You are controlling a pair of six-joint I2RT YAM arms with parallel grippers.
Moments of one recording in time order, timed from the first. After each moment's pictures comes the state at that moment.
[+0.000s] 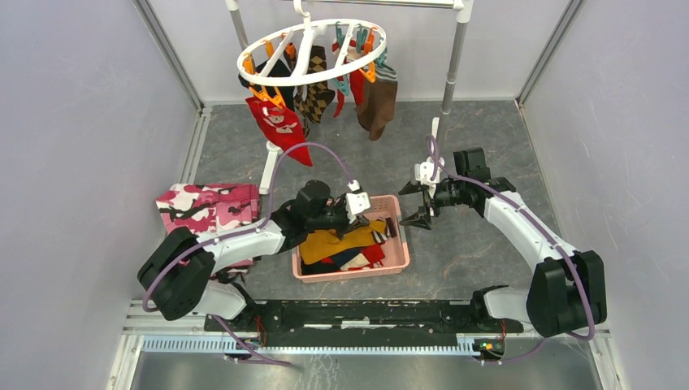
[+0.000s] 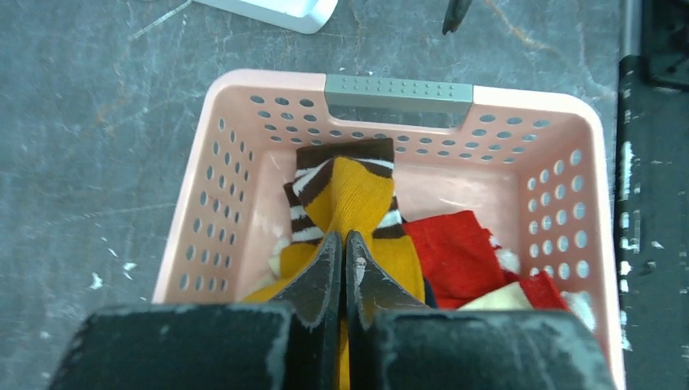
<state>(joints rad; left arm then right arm) -0.80 1.39 0.67 0.26 0.46 0.36 0.22 1.29 0.87 -0.49 -1.10 -0.95</state>
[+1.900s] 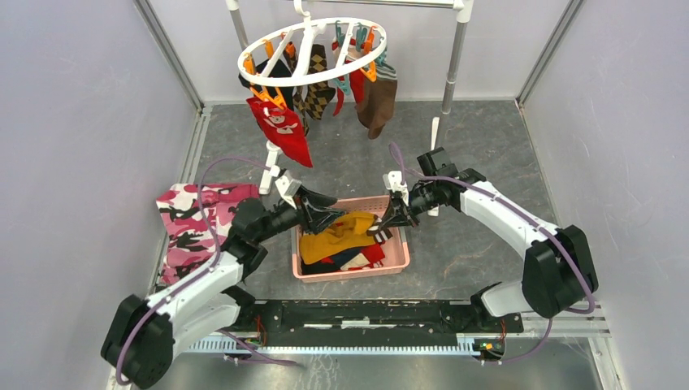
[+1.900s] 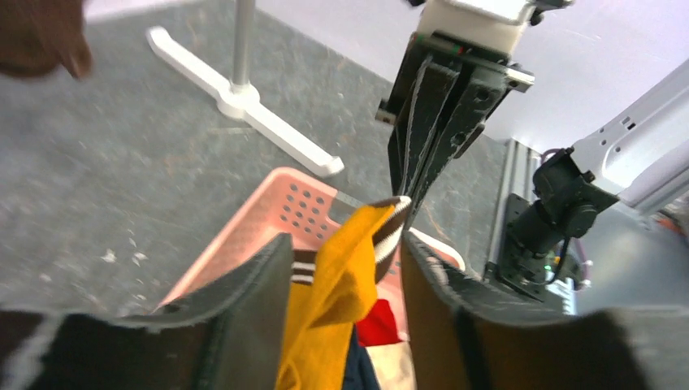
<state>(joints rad) -0.53 0.97 0.37 0.65 0.58 -0.37 0.46 1.41 0.98 -0.62 -1.08 -0.94</state>
